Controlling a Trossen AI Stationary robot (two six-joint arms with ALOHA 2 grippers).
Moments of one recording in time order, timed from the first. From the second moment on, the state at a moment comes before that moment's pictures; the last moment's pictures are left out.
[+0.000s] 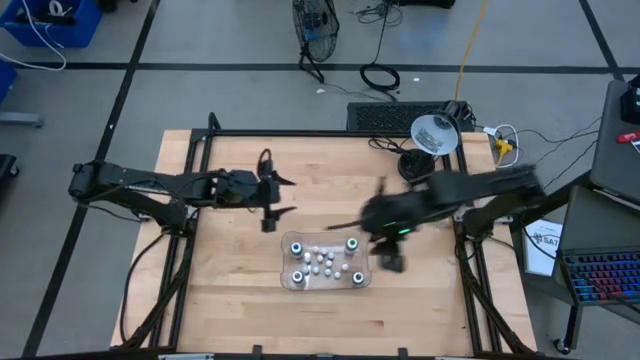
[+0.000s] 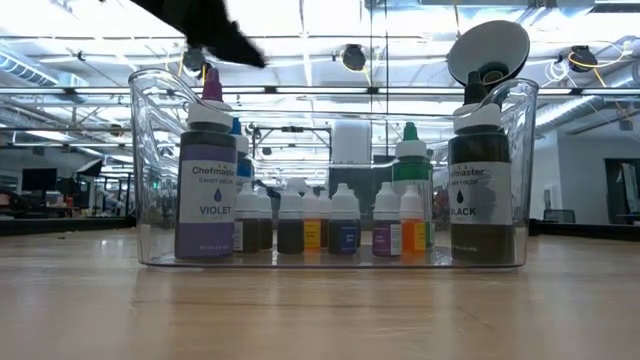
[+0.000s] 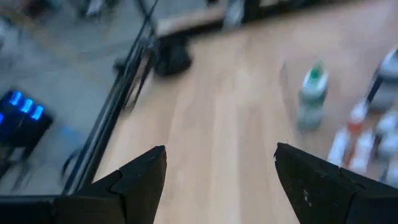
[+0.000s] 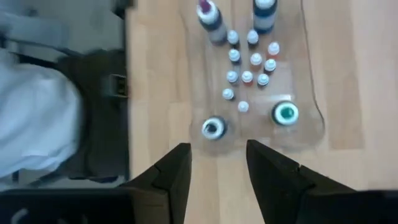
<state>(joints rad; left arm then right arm) -0.02 1.16 0.86 -0.17 -0.22 0.22 0.25 1.60 1.79 -1.26 -0.15 0.40</state>
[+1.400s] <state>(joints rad) -0.02 0.42 0.10 0.27 -0.13 -0.03 0.54 0.01 0.03 0.23 0.31 -0.04</state>
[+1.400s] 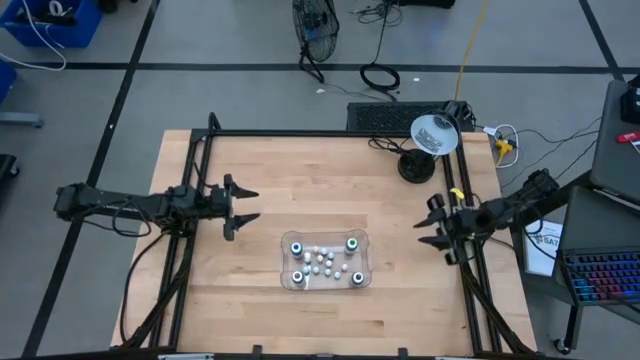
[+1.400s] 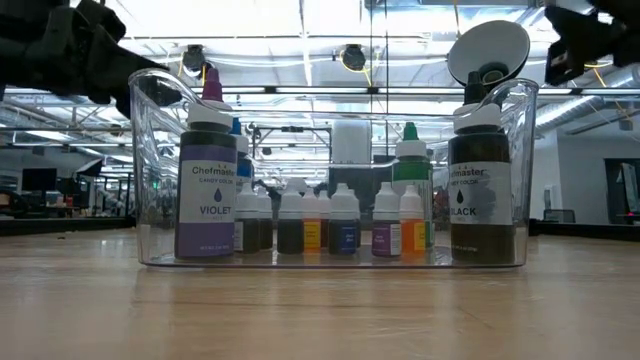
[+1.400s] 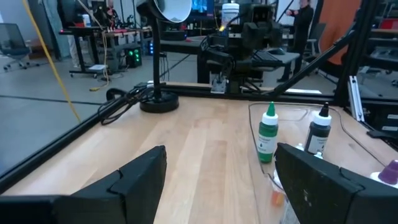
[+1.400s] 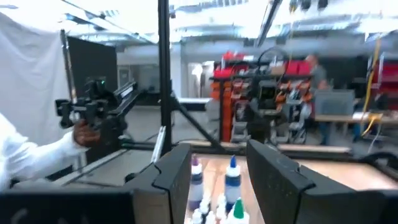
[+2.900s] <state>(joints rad) 0.32 0.32 0.01 0.21 0.07 -0.11 0.21 0.01 0.03 -0.01 0.18 0.04</state>
